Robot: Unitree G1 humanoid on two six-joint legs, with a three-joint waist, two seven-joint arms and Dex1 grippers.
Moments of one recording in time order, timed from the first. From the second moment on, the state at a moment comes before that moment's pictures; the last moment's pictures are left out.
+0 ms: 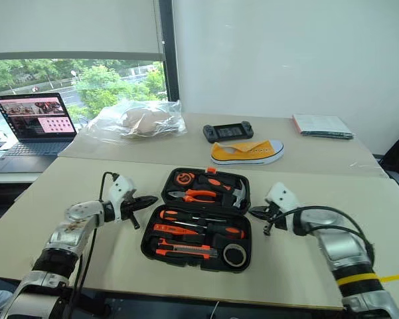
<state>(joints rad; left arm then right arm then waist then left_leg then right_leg) -0.57 0.51 -0.05 0.50 -0.15 0.09 -0.95 -0.43 -0.70 0.11 0.21 0.15 0.19 0.95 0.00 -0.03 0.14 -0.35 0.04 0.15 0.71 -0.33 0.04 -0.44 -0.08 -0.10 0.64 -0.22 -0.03</state>
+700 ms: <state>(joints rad) -0.37 0.57 0.02 0.26 -0.25 0.24 -1.01 -0.24 -0.76 0.05 -0.02 0.24 0.39 1.02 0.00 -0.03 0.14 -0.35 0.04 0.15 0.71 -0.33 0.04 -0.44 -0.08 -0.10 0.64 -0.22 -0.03</state>
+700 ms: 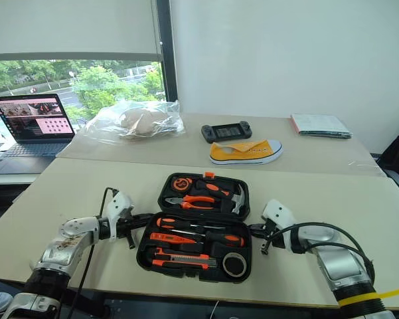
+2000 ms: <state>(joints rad) -0.79 0.50 -0.02 0.44 -0.32 0.89 -0.82 -0.84 -0.63 0.15 0.26 0.36 1.28 0.71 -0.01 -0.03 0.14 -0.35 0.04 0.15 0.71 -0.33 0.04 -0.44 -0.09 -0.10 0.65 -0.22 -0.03</state>
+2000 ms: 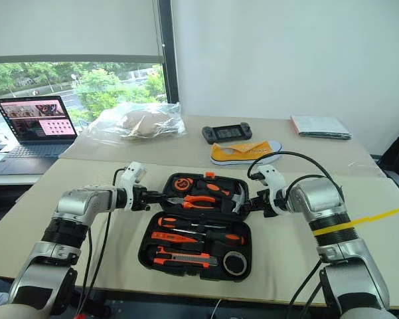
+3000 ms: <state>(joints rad) -0.22 0.68 0.01 0.35 -0.14 -0.59 -1.16 -0.12 -0.81 0.09 0.19 -0.12 -0.56 0.73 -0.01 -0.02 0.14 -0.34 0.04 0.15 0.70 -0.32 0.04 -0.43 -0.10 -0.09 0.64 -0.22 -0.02</state>
